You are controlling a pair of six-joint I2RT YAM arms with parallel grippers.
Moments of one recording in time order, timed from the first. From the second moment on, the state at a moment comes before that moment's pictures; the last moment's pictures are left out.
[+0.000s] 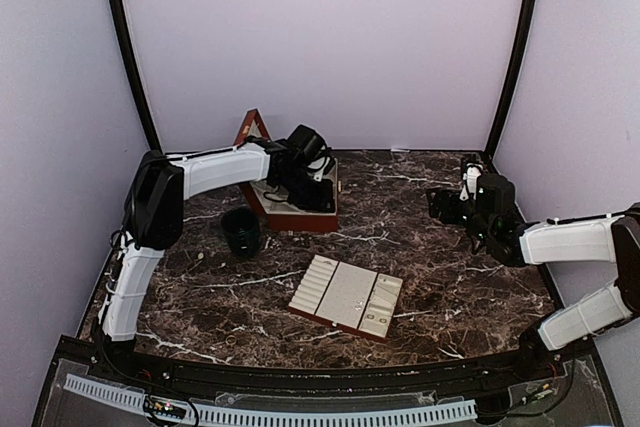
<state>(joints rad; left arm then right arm) -0.70 2.35 2.03 -0.69 0.21 -0.35 0.42 1.33 0.51 0.49 0.18 0.31</state>
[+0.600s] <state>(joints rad) -0.83 1.83 1.49 -0.26 0.08 -0.25 0.42 1.32 0.51 0.49 0.13 0.32</state>
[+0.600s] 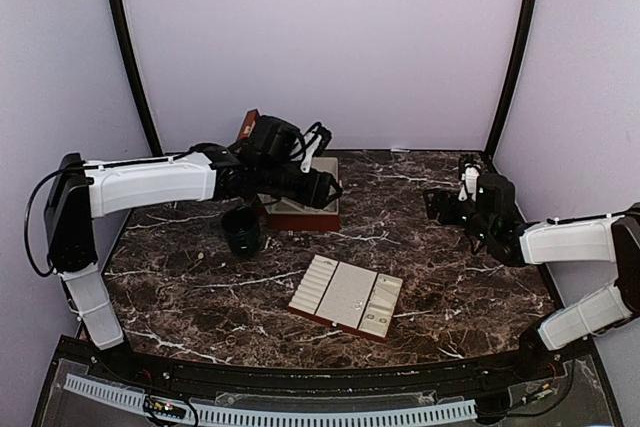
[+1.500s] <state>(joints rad) -0.51 1.29 0.74 -0.46 -0.02 -0.40 0.52 1.29 0.62 0.28 0.12 0.29</state>
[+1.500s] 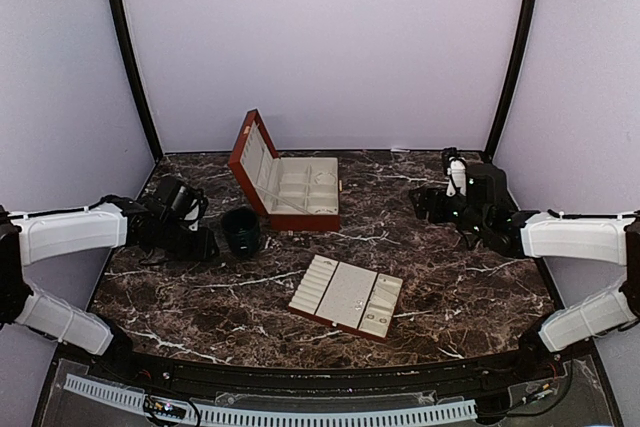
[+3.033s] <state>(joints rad) -0.19 1.56 0.82 -0.48 0.15 -0.31 0.52 1.27 0.60 0.31 0.12 0.34</state>
